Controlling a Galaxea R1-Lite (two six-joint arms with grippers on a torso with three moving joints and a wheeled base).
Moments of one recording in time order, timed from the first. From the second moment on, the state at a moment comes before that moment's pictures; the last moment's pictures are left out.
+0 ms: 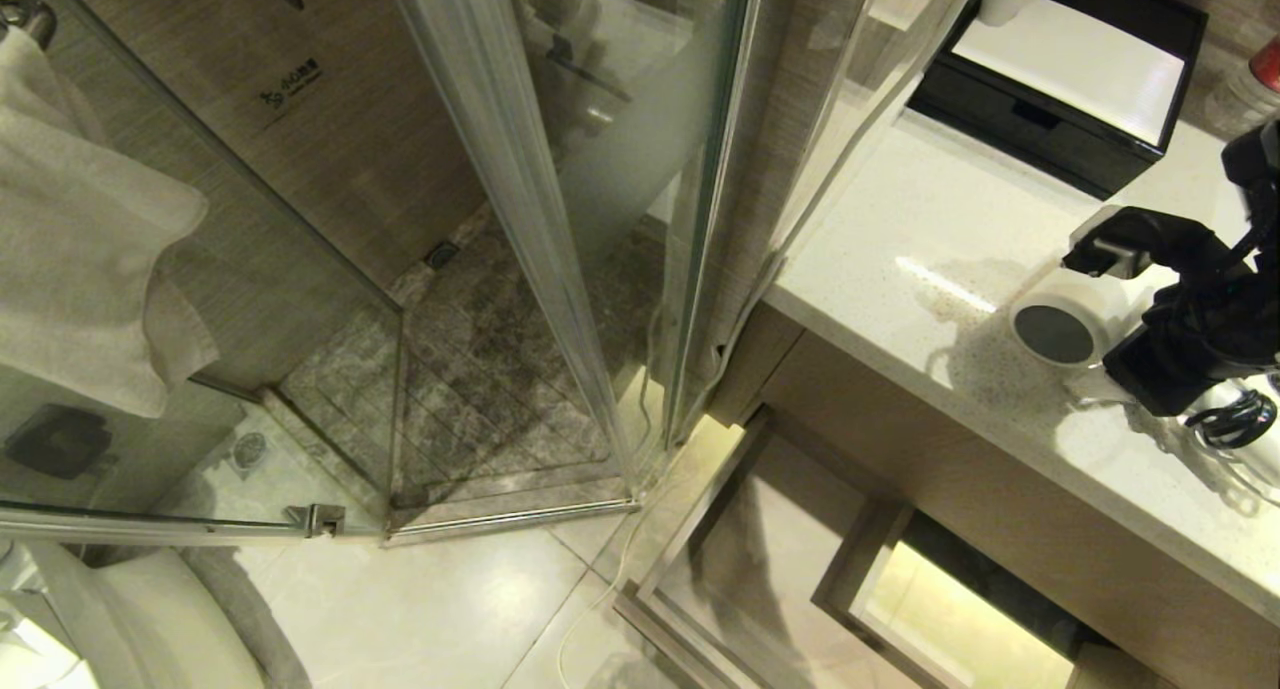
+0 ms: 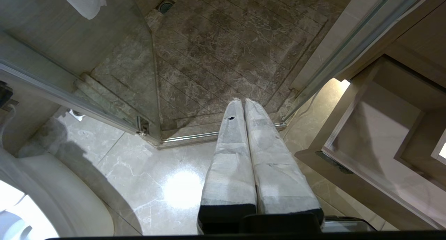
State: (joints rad) left arm 0.00 0.00 0.00 0.00 0.00 0.00; right arm 0.06 1.52 -1.21 0.40 -0.17 -0.60
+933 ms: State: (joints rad) left arm 0.00 0.00 0.00 0.00 0.00 0.00; right arm 0.05 1.29 -1.08 0.37 -0.18 -0.60
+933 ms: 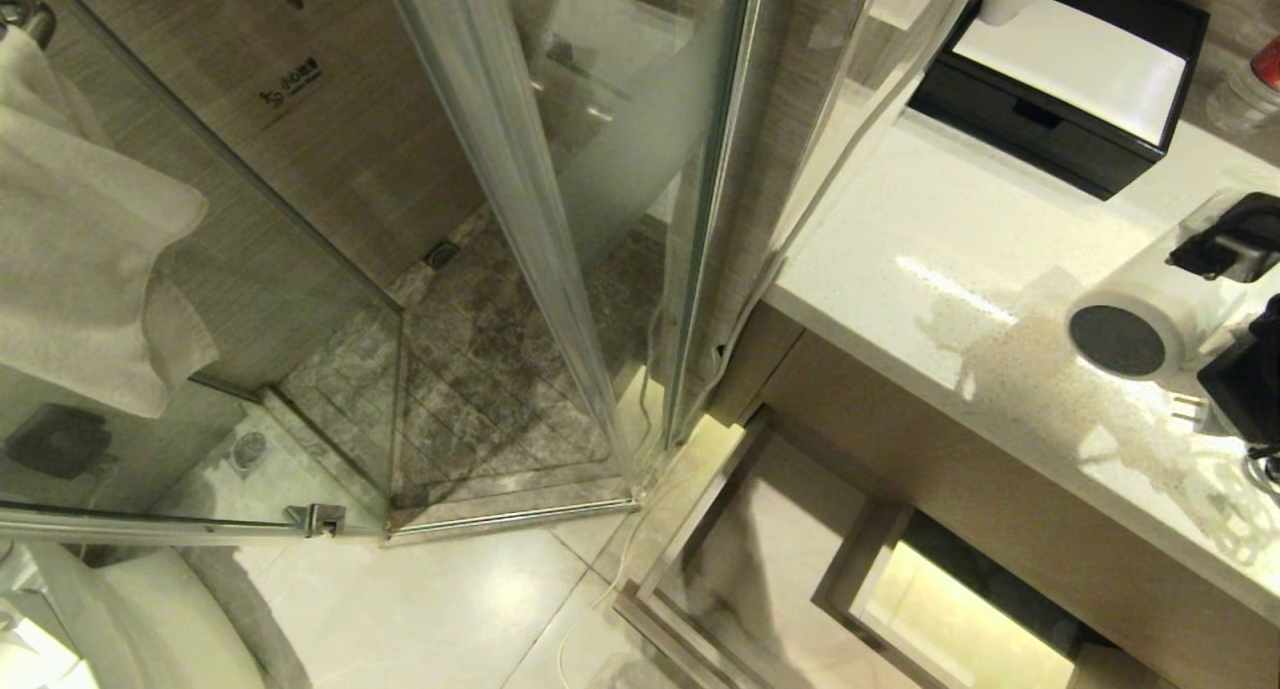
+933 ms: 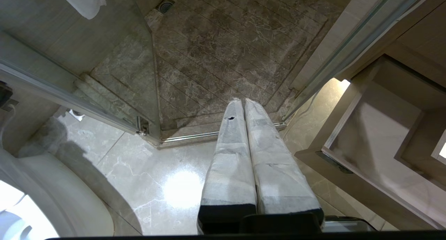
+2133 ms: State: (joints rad) left arm 0.00 0.00 0.00 0.00 0.00 0.00; right arm -0.01 0.82 -0.65 0.09 -0.18 -0.60
